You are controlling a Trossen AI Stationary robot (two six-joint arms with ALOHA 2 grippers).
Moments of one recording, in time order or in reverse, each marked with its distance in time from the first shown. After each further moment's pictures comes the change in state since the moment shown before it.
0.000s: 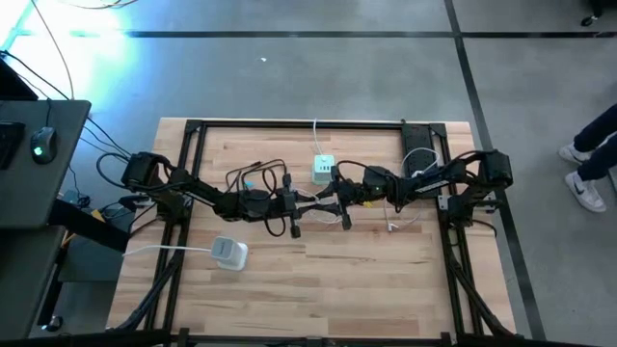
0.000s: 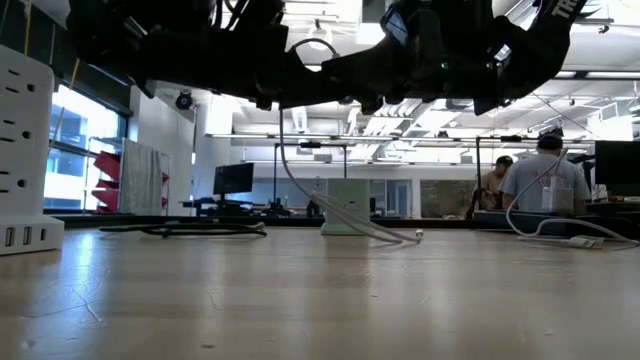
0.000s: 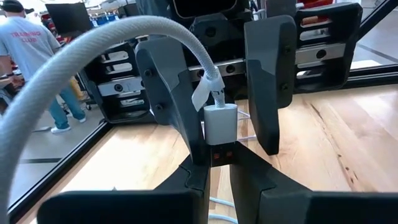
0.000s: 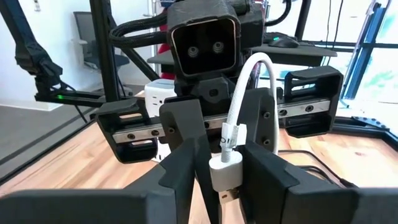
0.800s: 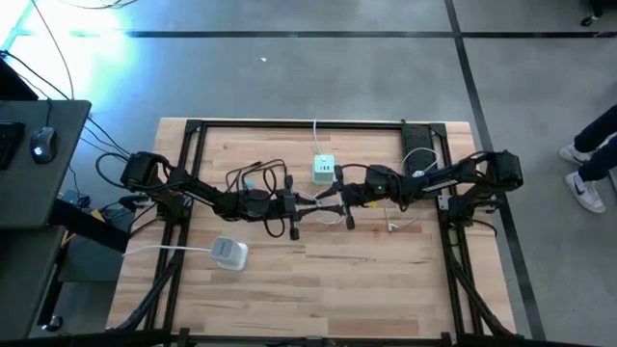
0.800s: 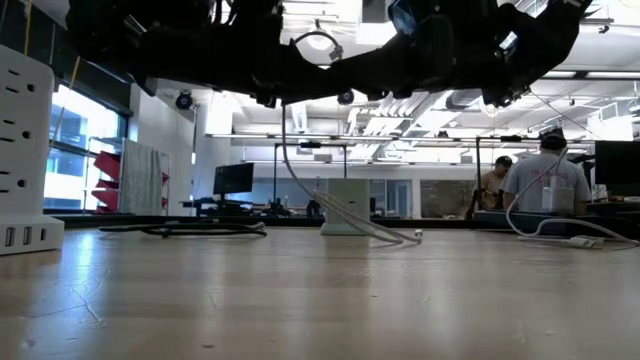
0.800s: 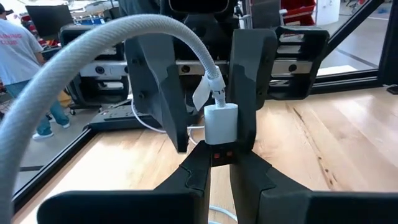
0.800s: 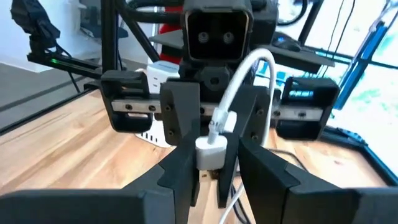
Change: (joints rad) left arm 0.000 -0.003 0.003 -0.007 0.048 -0.011; right arm 0.013 -0.085 -0.002 -0.118 0.007 -0.184
